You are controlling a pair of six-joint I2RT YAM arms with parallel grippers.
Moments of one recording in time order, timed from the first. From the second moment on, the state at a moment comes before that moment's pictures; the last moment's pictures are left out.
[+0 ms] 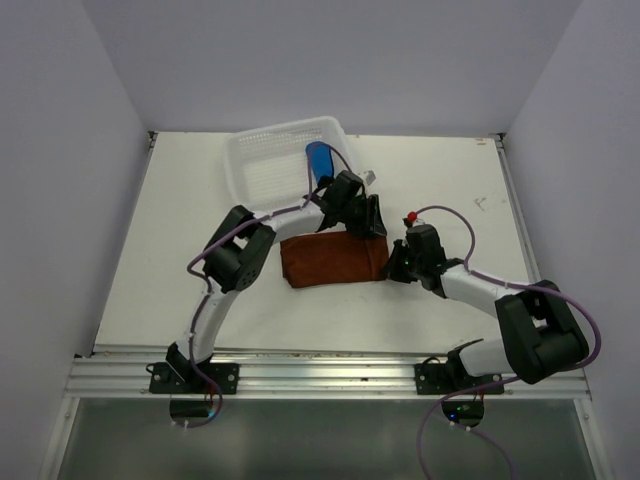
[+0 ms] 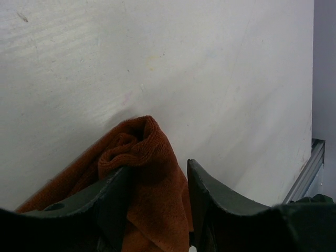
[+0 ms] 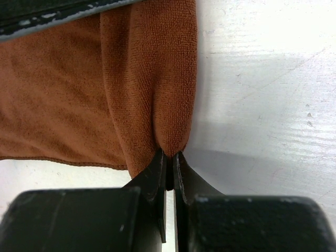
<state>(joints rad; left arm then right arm) -0.72 2.29 1.68 -0.12 0.35 -0.68 0.38 1.37 0.52 0.00 -0.10 0.56</state>
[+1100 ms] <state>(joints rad) -0.80 2.44 2.05 -0.53 0.04 -0.60 0.56 1.19 0.52 -0.06 0.20 0.49</state>
